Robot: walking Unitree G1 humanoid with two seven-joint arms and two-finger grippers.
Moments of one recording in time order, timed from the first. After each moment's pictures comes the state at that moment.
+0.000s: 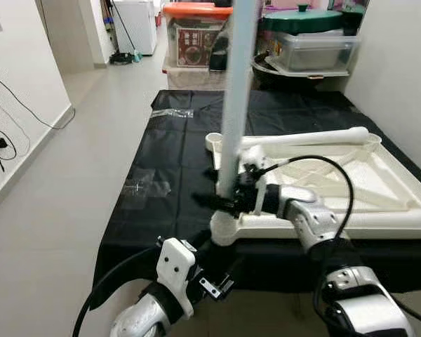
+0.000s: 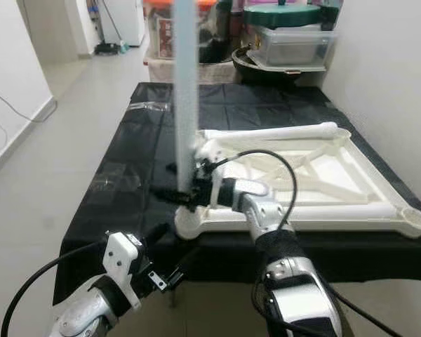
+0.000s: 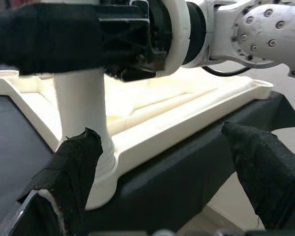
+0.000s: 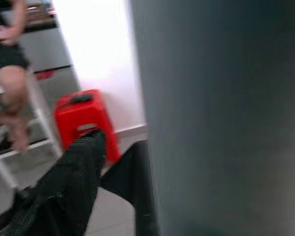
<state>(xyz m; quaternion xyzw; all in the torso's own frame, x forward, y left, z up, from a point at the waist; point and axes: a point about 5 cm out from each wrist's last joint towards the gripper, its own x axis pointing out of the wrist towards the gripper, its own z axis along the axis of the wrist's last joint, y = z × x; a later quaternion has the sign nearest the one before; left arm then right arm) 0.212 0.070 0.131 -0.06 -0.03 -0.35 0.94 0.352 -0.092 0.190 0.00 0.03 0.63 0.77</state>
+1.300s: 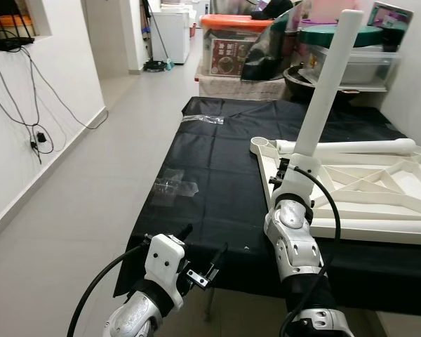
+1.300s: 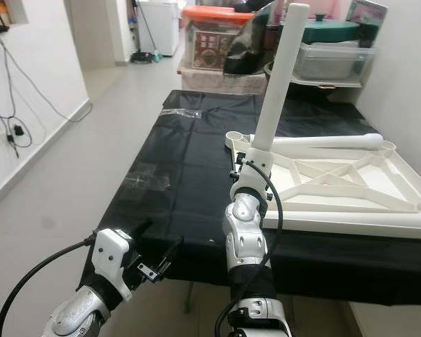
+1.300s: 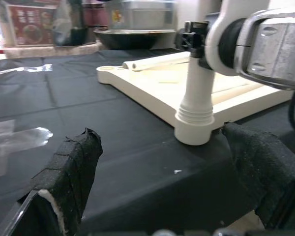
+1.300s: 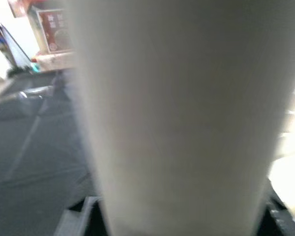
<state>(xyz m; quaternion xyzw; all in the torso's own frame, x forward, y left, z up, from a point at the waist) 0.219 0.084 0.129 -0.04 -0.02 -0.28 0.96 0.355 -0.140 0.172 0.06 -0.01 -0.20 0.98</state>
